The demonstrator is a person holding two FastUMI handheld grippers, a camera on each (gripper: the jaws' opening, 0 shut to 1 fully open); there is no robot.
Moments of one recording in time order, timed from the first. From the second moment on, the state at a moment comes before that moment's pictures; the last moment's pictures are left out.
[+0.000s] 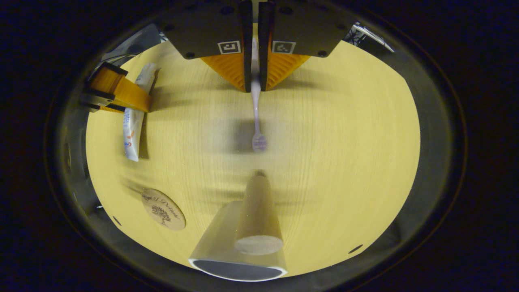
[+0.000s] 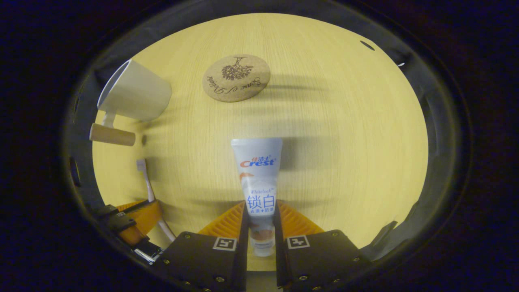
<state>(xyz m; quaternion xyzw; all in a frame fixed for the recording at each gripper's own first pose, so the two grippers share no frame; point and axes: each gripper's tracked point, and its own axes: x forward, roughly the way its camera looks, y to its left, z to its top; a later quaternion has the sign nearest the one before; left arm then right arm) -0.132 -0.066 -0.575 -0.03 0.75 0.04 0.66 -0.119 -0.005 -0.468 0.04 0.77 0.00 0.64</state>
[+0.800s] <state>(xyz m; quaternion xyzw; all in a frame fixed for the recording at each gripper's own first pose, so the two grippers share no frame) -0.123 -0.069 -0.548 -0.06 0.72 0.04 0.69 -0.119 -0.021 -0.443 0.07 0.75 -0.01 0.66</state>
